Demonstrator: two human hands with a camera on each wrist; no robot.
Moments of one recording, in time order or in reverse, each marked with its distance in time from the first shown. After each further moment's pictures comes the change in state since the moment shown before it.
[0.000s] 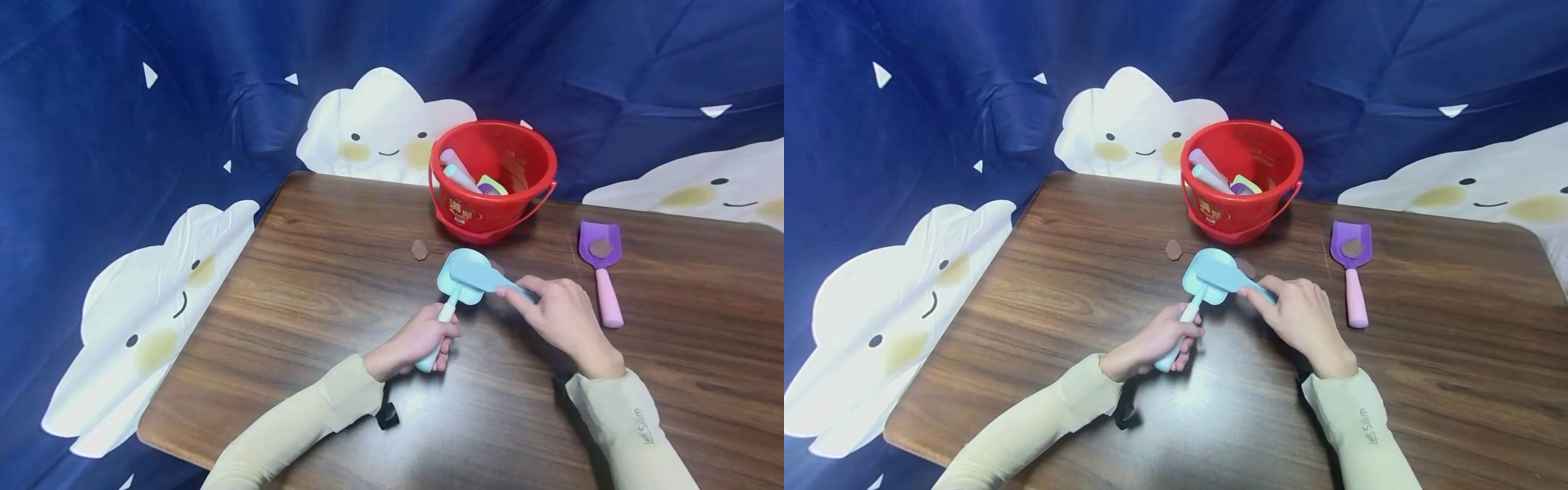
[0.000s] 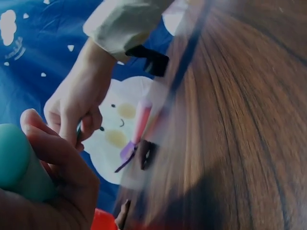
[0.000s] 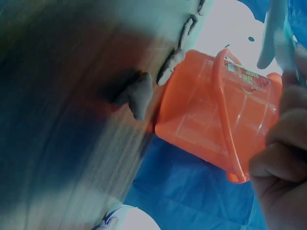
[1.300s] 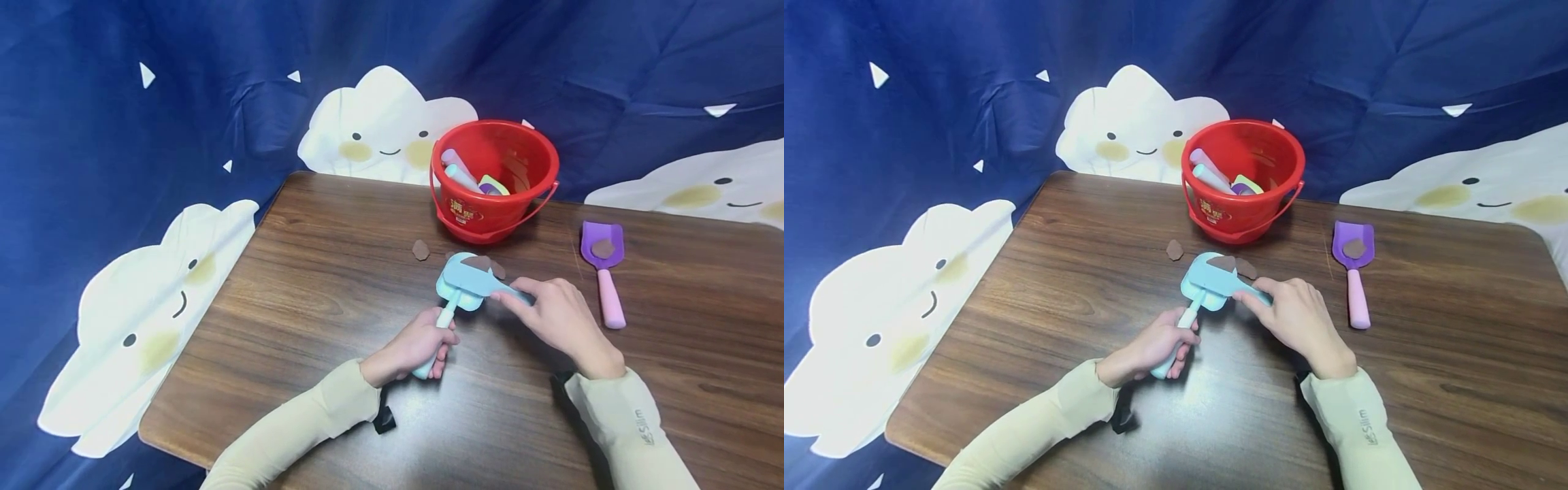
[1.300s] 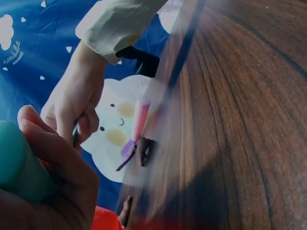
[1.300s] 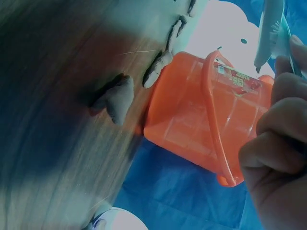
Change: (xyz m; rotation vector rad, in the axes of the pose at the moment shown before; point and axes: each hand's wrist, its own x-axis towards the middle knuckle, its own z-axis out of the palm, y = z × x) left_hand -0.008 -0.005 -0.002 0.037 0.005 0.013; right_hand 0.003 -0.008 0.000 0.024 -0.115 0.010
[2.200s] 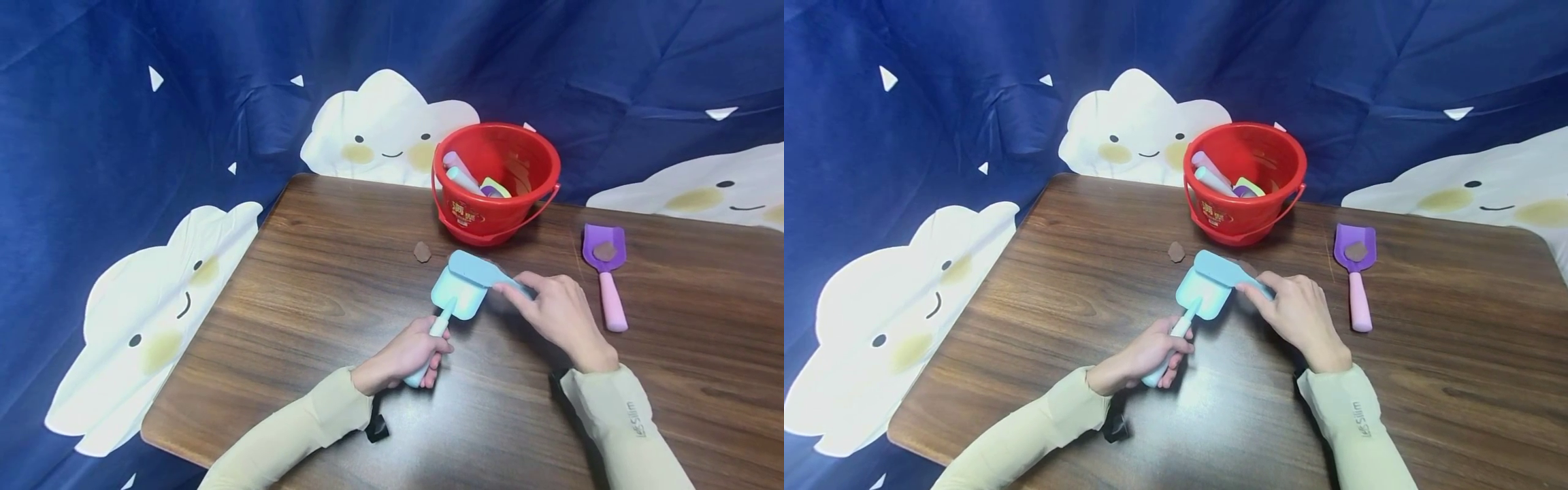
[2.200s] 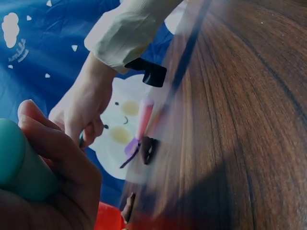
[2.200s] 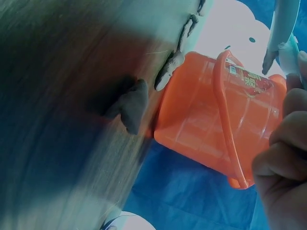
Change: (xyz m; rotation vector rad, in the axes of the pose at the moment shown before) left_hand -0.016 0.001 -0.006 -0.016 -0.021 -0.056; right_hand 0.007 0.006 0.006 -0.011 0.167 -0.048
